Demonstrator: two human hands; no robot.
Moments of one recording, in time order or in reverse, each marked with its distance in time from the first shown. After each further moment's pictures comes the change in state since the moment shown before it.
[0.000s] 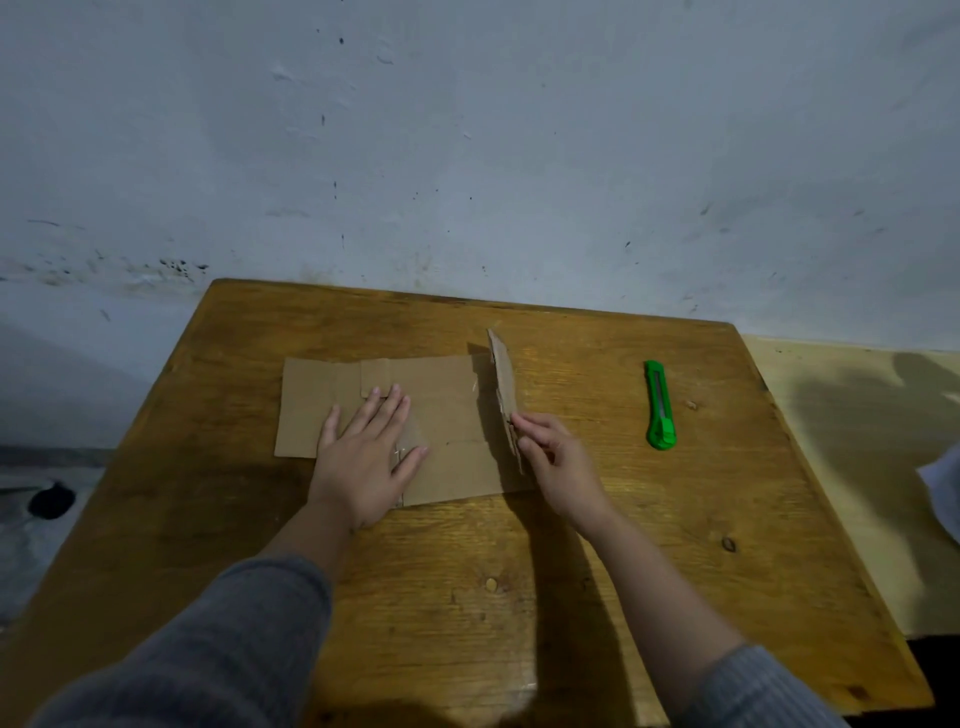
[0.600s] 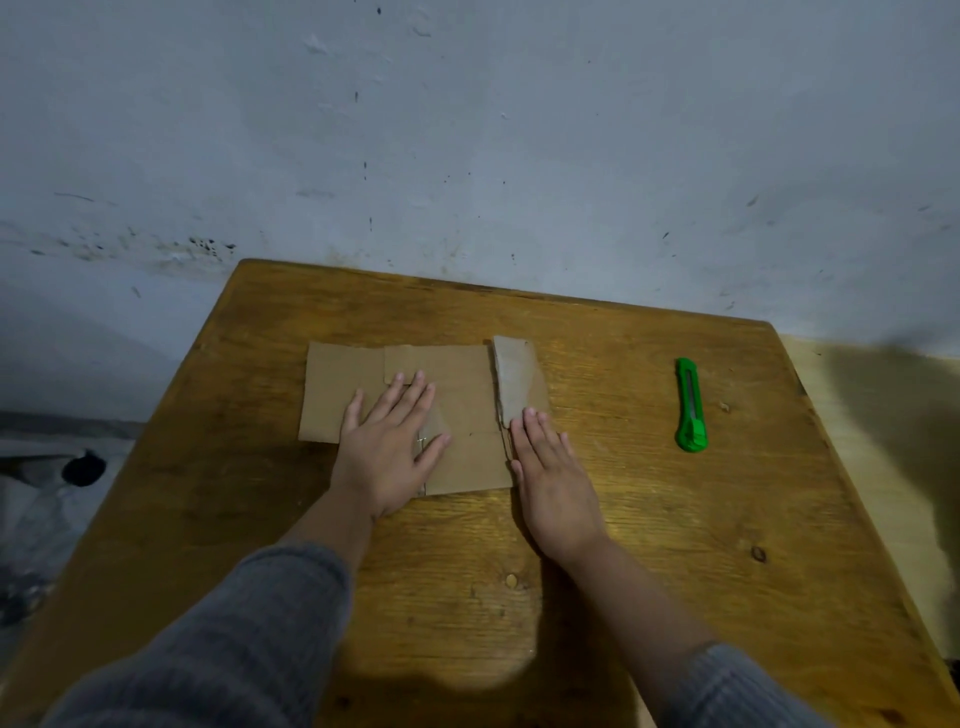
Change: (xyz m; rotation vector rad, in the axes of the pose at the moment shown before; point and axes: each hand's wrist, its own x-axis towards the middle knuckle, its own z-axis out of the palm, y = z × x) left_hand 0.001 0.000 0.005 -0.026 0.065 -0.010; right_hand -0.010 0.023 0.044 -0.823 -0.032 -0.260
